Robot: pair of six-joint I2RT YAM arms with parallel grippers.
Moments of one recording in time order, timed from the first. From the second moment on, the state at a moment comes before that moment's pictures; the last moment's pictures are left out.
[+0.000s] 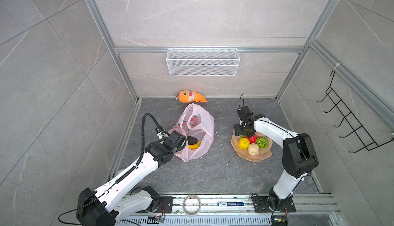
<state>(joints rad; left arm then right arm) -0.69 1.08 0.90 -0.88 -0.51 -1.09 0.33 1.77 1.28 -0.74 0.17 0.27</state>
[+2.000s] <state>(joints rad) -0.69 0.92 0.82 -1.15 -0.53 -1.22 0.91 2.00 1.74 -0.53 -0.13 0.46</state>
